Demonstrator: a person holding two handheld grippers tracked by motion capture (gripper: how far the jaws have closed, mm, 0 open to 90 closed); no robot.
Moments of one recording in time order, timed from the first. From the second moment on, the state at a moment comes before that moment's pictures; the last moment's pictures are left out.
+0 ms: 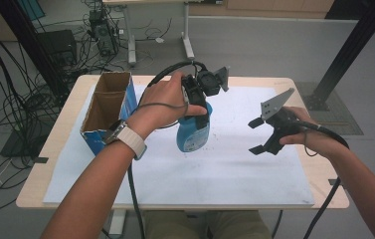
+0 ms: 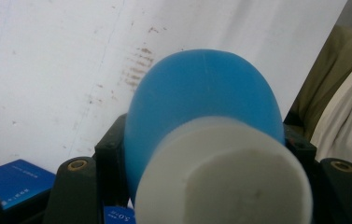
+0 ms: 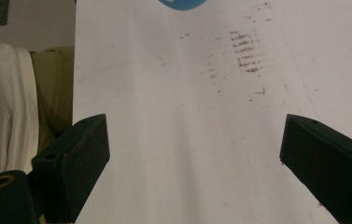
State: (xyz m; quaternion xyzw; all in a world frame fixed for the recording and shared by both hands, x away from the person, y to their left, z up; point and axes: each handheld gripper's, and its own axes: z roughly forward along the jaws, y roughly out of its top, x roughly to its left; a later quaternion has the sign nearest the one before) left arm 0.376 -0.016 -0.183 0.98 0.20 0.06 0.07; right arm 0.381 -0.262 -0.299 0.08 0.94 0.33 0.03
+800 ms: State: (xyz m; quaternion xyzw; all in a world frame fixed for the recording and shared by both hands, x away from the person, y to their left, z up) left arm 0.402 0.016 -0.115 0.91 0.40 0.12 0.06; right arm 0.394 -0.284 -0.307 0.10 0.95 0.30 0.03
